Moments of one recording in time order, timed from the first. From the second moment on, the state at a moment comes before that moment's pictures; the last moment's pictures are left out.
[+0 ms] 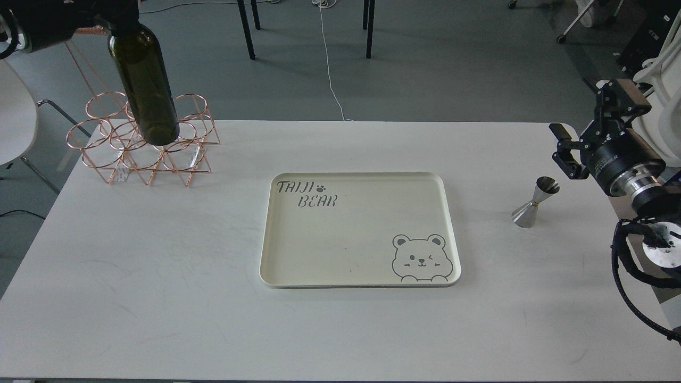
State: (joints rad) left arm -1.08 0.84 -0.73 -1.01 2.00 -0.22 -0.49; right arm 0.67 -0.91 0.39 1.41 0.07 -0.12 0.49
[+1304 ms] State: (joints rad) left arm -0.93 0.72 -0.72 -0.84 1.97 -0.08 -0.49; right arm 0.66 -0.91 0.39 1.41 0.07 -0.13 0.49
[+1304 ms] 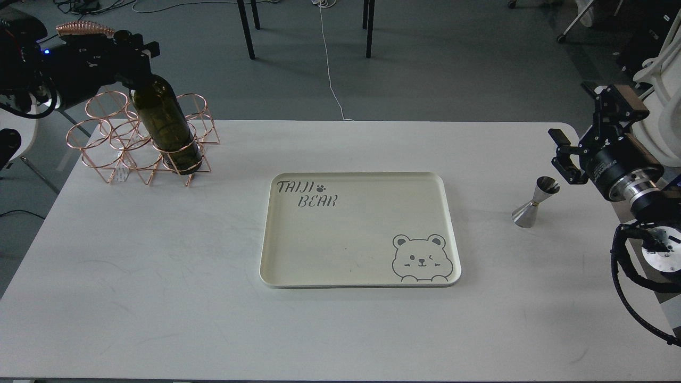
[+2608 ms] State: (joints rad) left arm -0.57 0.83 -0.76 -1.52 0.80 -0.13 -0.49; right arm 0.64 -0.86 0.39 1.40 0.07 -0.14 0.49
